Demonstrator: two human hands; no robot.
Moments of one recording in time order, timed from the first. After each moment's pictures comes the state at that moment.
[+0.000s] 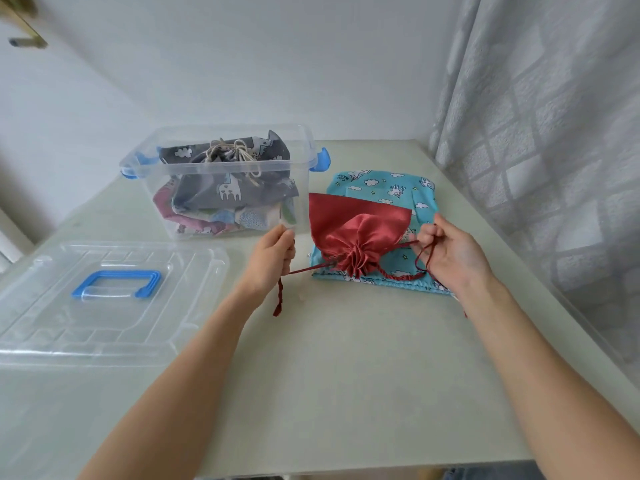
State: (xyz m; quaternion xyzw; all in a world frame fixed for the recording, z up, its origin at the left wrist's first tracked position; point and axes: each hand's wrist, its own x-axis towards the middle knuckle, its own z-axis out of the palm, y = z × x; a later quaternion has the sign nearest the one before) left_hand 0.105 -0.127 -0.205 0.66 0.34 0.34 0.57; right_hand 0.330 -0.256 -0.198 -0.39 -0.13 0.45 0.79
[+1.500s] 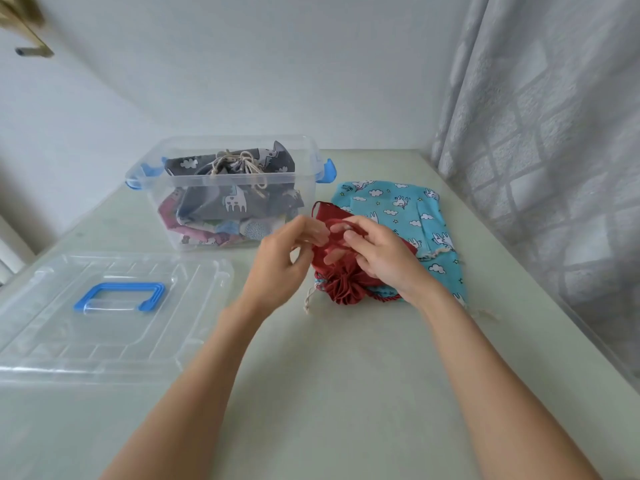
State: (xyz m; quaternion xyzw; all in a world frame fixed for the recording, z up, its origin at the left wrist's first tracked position) left_hand 0.098 -0.134 -0.182 0.85 0.16 0.42 0.27; right_hand 0.244 -0.221 -0.162 -0.60 -0.50 0.33 0.53
